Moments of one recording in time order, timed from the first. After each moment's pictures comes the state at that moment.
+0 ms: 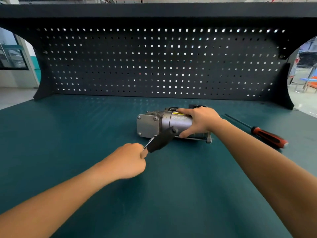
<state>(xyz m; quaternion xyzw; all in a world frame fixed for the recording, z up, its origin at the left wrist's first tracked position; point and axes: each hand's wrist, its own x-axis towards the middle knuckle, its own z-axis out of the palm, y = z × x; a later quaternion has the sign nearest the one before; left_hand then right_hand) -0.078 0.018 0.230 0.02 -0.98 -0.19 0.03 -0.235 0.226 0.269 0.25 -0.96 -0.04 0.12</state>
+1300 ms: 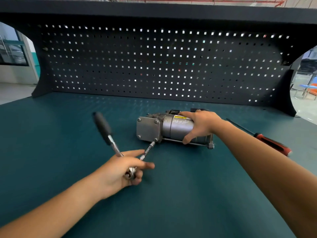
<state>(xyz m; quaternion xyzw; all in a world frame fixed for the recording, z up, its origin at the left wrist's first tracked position) -0.075 0.014 0.218 0.13 -0.60 -0.78 -0.08 -0.246 0.224 0.273 0.23 -0.97 -0.04 0.04</state>
